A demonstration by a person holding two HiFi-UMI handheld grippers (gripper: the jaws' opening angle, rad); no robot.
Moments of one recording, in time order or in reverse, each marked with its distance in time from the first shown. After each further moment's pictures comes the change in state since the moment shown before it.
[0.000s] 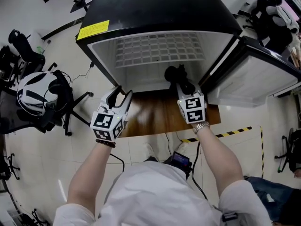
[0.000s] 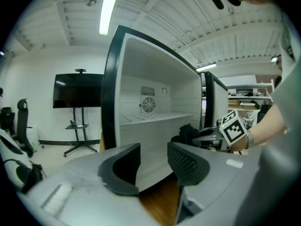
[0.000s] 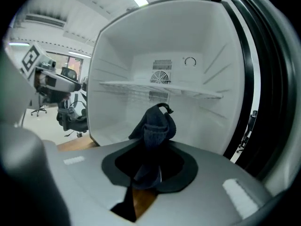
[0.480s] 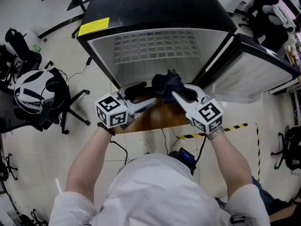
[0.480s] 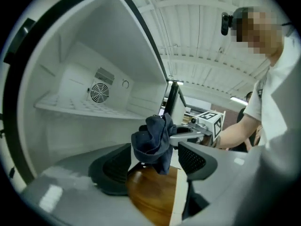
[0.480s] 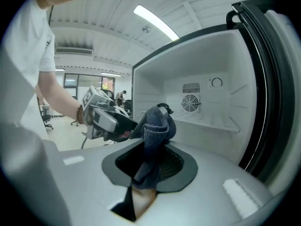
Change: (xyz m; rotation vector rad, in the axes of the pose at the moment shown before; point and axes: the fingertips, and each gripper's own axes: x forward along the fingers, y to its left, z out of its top) left arm 0.024 -0.106 0.016 -0.133 0.005 -0.628; right arm -0.092 0.056 0.058 -0.035 -0.113 0.434
